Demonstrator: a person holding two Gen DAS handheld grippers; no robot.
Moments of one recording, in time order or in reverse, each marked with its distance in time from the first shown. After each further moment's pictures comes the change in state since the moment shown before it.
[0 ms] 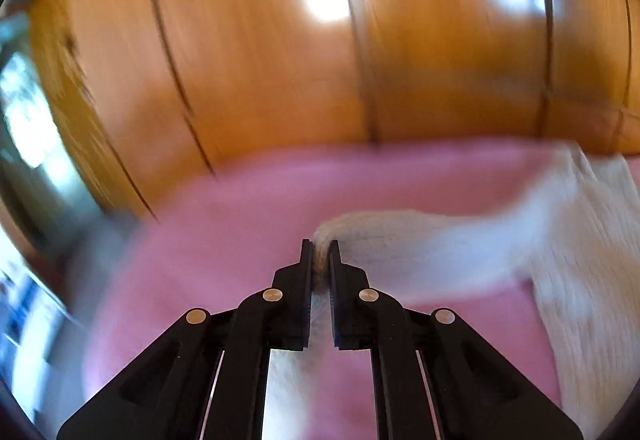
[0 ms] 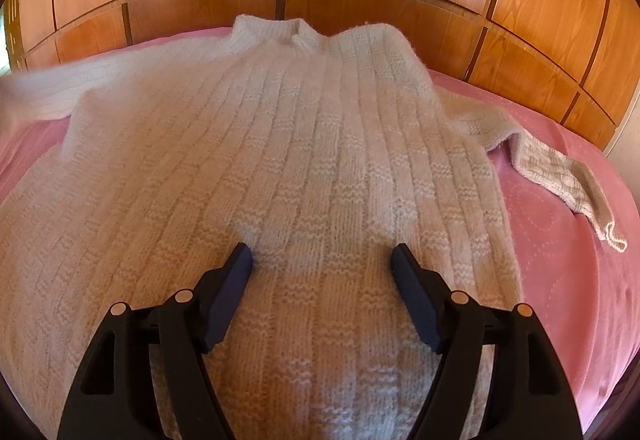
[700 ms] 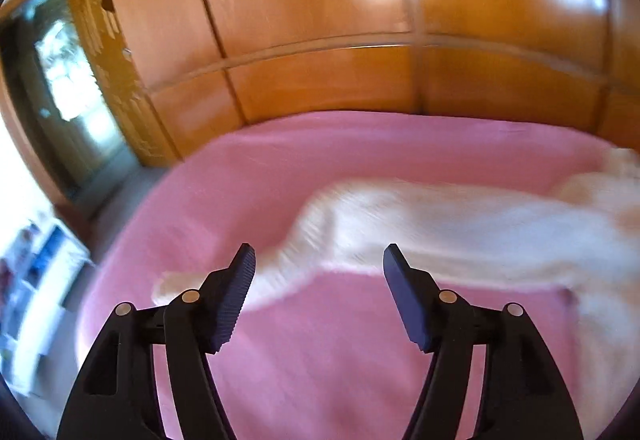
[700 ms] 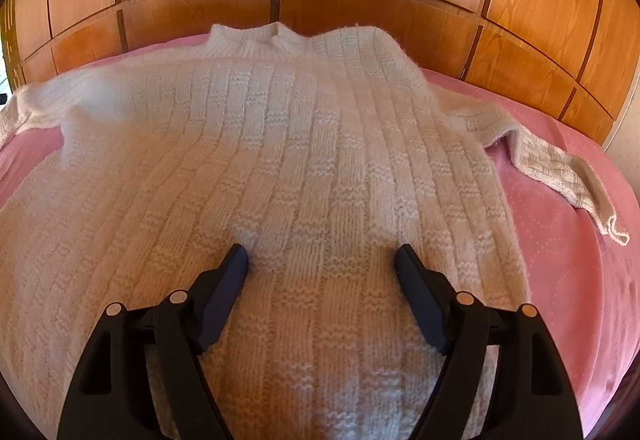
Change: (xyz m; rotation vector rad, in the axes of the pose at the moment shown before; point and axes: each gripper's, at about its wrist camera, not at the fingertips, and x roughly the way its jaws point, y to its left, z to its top) left arm 0.054 -0.033 -0.037 -0.151 0.219 0.038; right arm 0.004 -0.009 0.005 0.005 0.001 0.011
